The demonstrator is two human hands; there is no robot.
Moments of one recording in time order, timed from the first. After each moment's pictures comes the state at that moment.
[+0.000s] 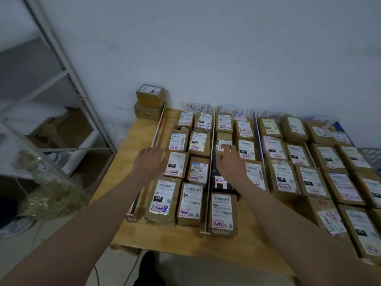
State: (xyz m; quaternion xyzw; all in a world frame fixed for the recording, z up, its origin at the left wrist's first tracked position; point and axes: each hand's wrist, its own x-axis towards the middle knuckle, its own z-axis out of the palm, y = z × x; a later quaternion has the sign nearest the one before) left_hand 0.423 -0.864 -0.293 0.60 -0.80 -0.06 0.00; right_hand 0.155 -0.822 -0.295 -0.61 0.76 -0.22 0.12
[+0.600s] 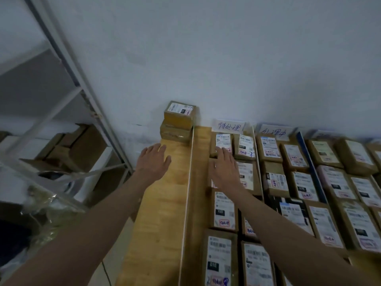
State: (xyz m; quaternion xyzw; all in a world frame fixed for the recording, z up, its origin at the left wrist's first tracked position) left_hand 0.574 -1.097 -0.290 0.62 -0.78 -0.06 0.00; right_hand 0.341 -1.040 -0.308 -0.62 0.75 -0.18 0.14
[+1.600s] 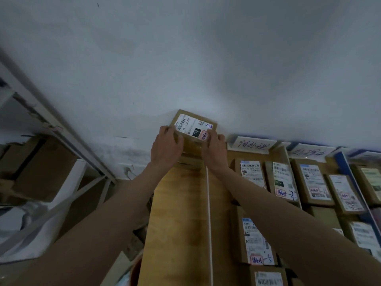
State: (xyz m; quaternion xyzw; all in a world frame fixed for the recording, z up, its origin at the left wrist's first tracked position) left_hand 0.546 -1.402 -0.373 0.62 -0.71 -0.25 0.25; right_hand 0.397 -1.368 -0.382 -0.53 0.77 -0.29 0.22
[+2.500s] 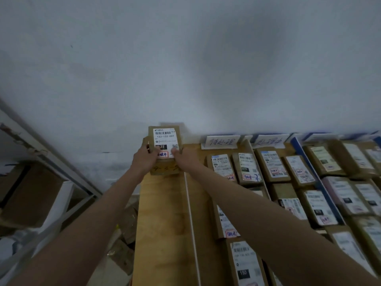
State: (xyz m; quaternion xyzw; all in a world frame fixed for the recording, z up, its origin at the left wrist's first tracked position) left_hand 0.549 -1.345 -0.320 0.62 -0.59 -0.46 0.23; right_hand 0.413 -1.303 -0.305 -0.46 0.75 -0.25 0.40
